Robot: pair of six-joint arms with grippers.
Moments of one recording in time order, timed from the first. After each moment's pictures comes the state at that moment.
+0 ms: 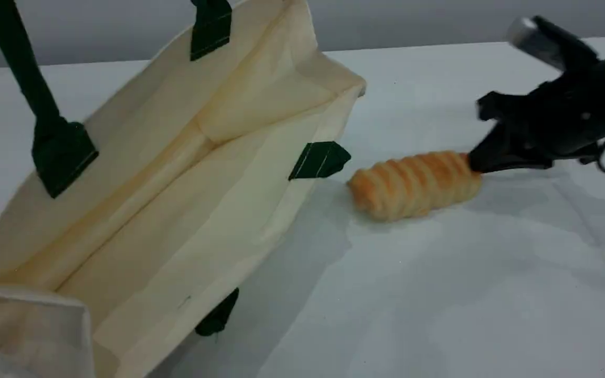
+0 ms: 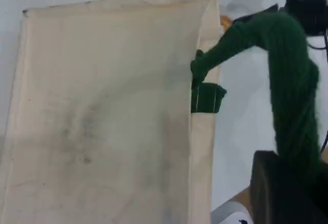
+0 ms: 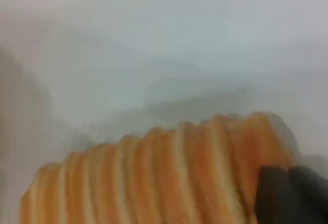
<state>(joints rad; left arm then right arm) -0.17 1.32 -1.32 -0.52 1.15 0.25 0.03 2.16 -0.93 1.74 0.55 -1.57</state>
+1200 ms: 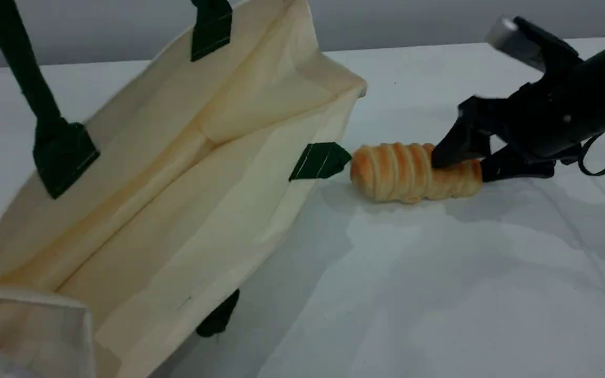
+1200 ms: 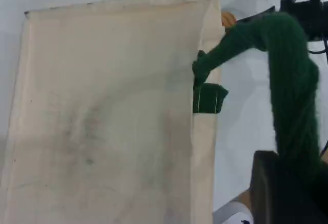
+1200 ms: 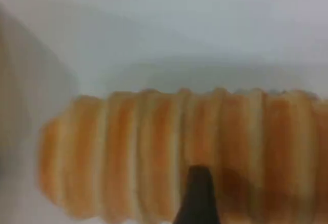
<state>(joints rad) -0.17 1.32 -1.32 -0.52 1.14 0.25 0.13 2.16 -0.94 1.75 0.49 -1.57</state>
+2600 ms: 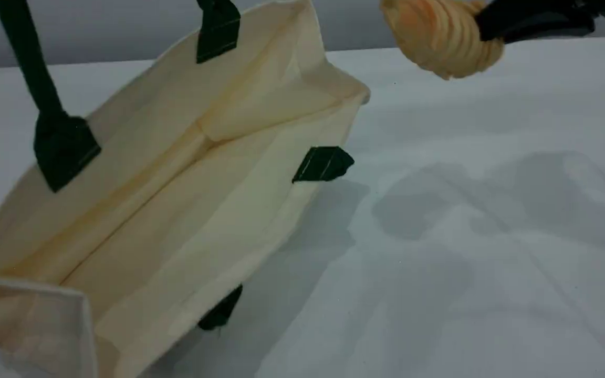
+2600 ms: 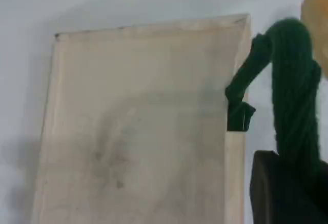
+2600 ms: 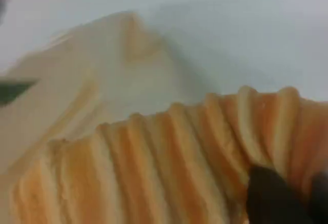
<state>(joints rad) -0.17 1.41 -1.38 -0.48 1.09 0.28 0.05 1.76 -0.92 1.38 0.81 -1.27</state>
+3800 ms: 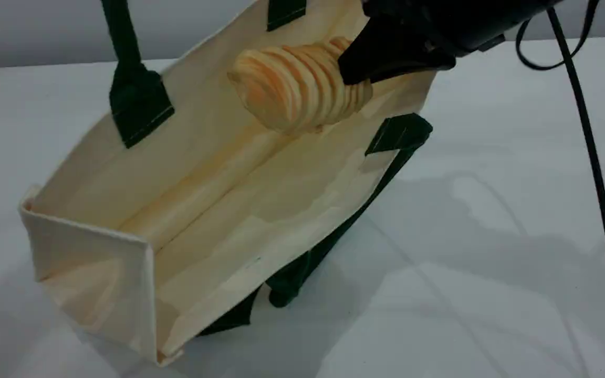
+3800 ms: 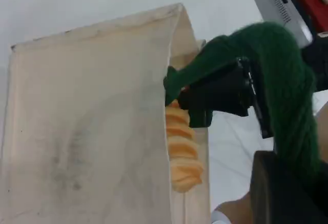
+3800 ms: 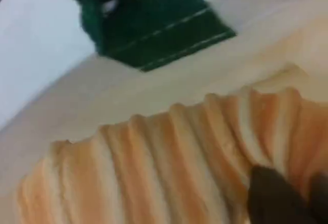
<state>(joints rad) -0.28 1.48 -1.50 -0.63 1.14 0.33 0.40 1.79 -0.93 1.56 0.55 -1.38</state>
